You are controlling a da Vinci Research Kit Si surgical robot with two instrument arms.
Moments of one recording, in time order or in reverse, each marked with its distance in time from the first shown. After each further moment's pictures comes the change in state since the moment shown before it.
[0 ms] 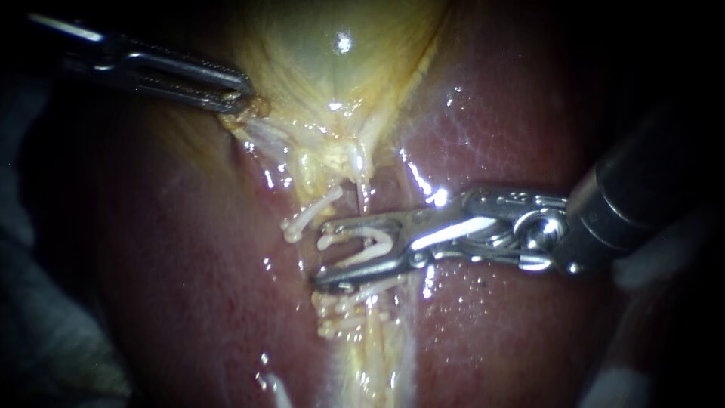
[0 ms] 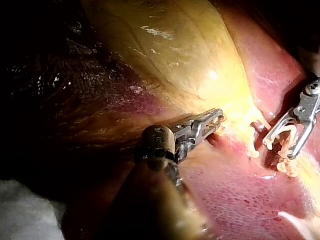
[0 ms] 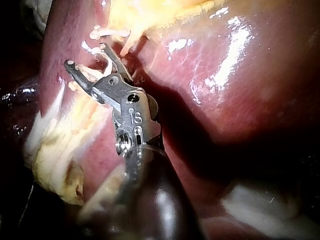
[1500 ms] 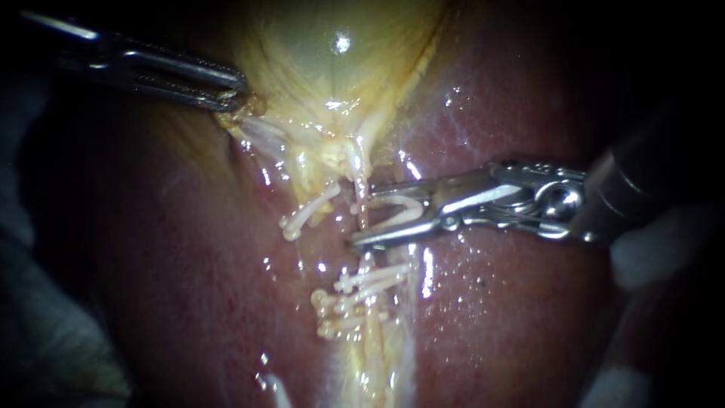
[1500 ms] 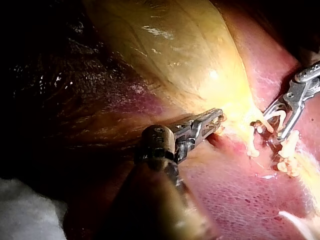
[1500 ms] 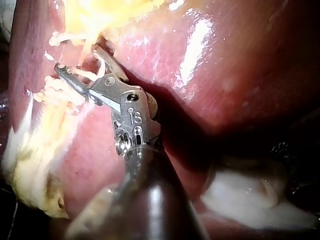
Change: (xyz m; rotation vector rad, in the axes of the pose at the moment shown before) right arm 0.000 0.005 -0.002 -0.011 0.108 0.008; left arm 0.000 0.000 0.000 0.000 0.001 0.000
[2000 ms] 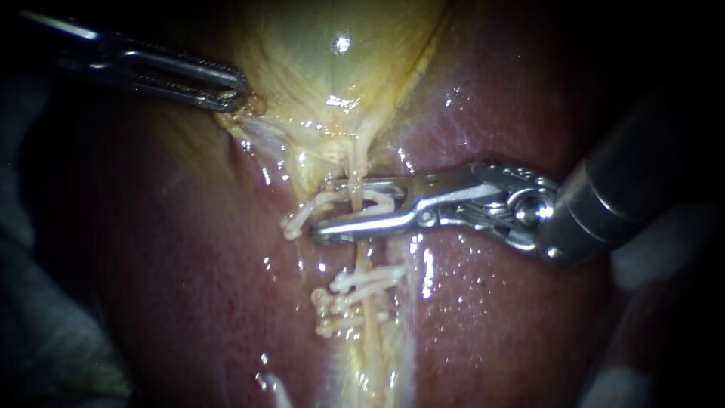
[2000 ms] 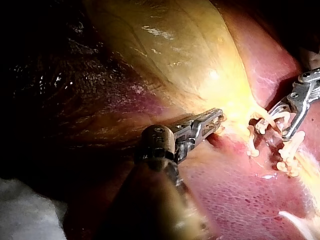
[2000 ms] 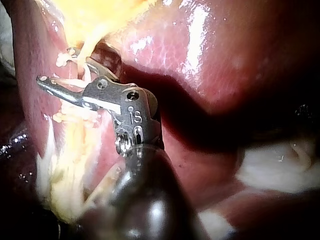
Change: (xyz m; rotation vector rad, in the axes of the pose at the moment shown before) right arm 0.003 -0.003 0.001 0.077 0.144 0.090; left arm 0.000 0.000 0.000 0.000 0.000 0.000
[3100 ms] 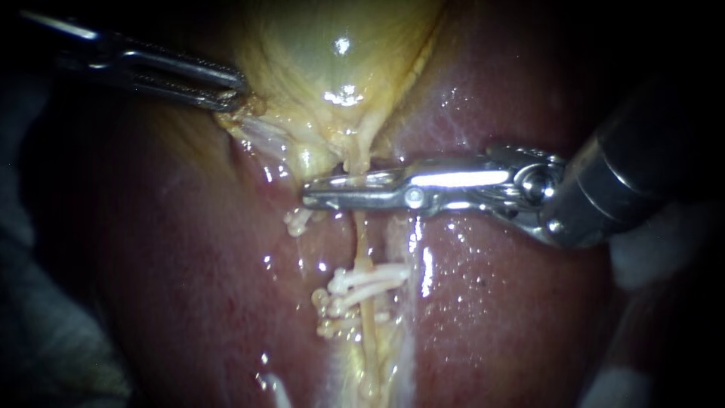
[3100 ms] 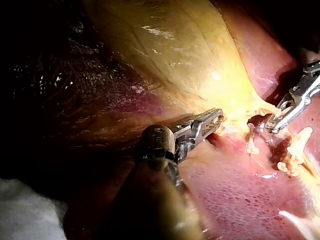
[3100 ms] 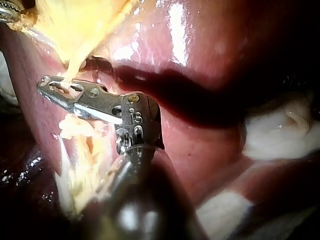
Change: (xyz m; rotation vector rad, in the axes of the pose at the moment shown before) right arm 0.001 -0.001 -0.001 -0.005 -0.014 0.228; left arm 0.000 0.000 0.000 0.000 0.000 -0.001
